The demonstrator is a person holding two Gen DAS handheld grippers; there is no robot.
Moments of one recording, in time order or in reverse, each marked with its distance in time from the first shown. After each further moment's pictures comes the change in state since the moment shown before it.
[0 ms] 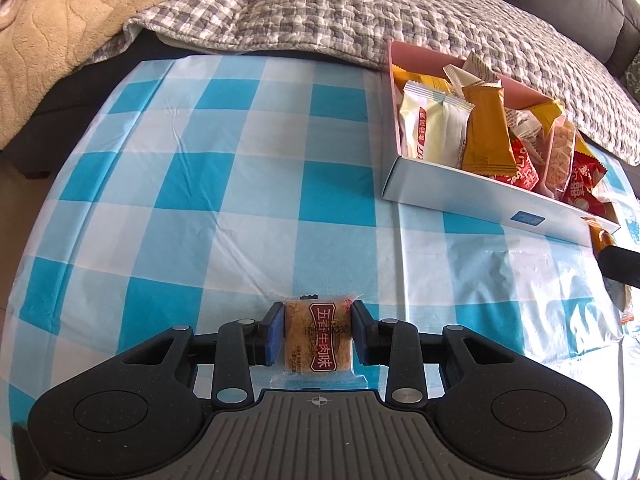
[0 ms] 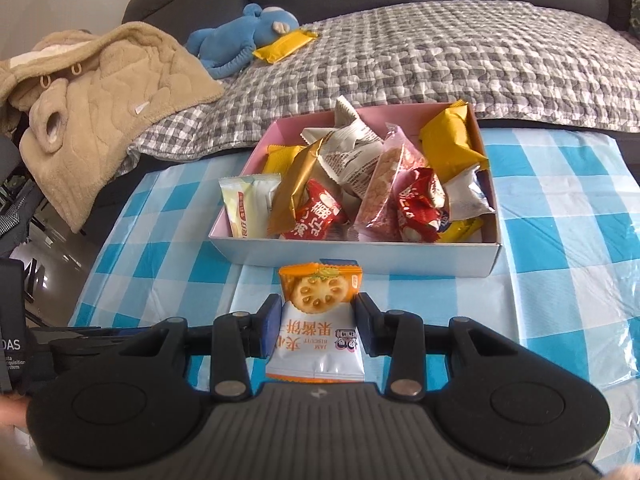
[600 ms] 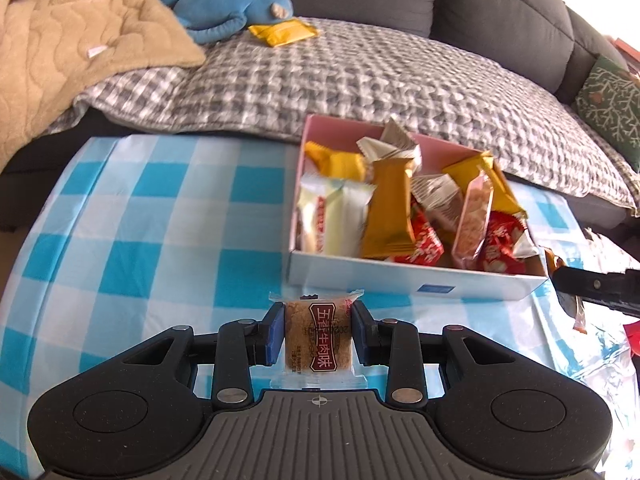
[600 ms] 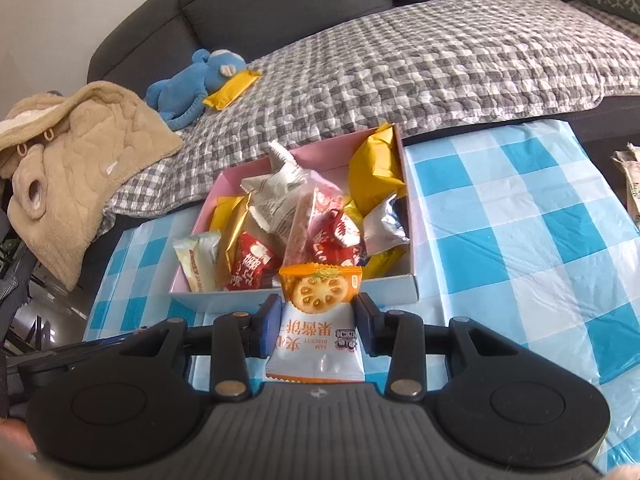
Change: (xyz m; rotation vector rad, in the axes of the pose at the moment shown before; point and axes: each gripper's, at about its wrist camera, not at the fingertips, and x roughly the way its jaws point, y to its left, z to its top) left arm -0.027 -0.049 0.031 0.053 -0.146 -0.113; right arm -0.017 -0.062 0.018 0.171 -0.074 0.002
